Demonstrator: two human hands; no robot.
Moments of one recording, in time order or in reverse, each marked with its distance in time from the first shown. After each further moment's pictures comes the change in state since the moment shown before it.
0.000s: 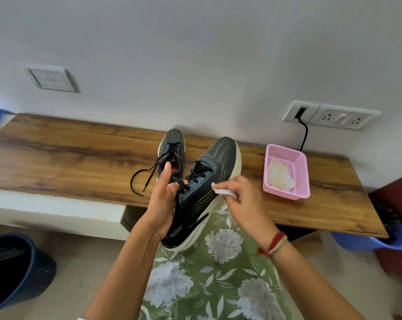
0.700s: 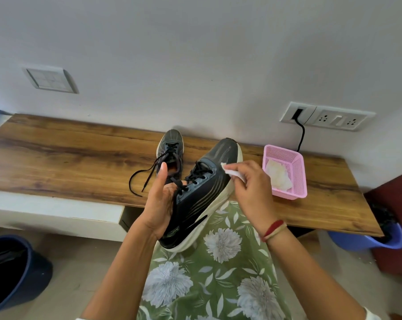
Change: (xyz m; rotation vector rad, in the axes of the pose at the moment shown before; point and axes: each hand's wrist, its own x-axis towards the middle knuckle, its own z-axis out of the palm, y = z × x) left_hand 0.000 -0.003 -0.011 0.000 -0.073 -0.008; right_hand 0.016 0.003 -0.009 -0.081 0.201 -0.052
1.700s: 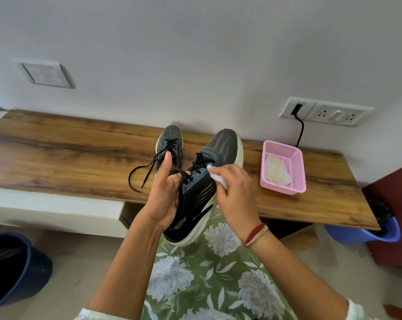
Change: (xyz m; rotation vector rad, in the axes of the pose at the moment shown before) left_hand 0.002 0.007 0.007 -0.036 -0.055 -0.011; right_hand -0.021 -0.014 0.028 -0.081 0.047 -0.100
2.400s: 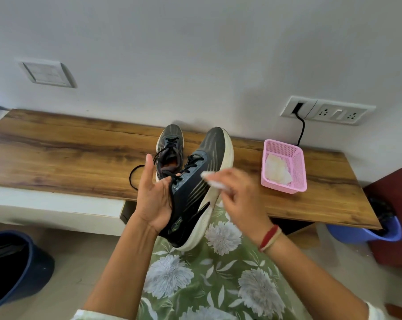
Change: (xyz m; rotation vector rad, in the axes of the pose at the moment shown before) left_hand -0.005 -0.005 -0.014 -0.225 0.059 0.051; right_hand -0.008 0.011 -0.014 0.099 -0.130 -0.190
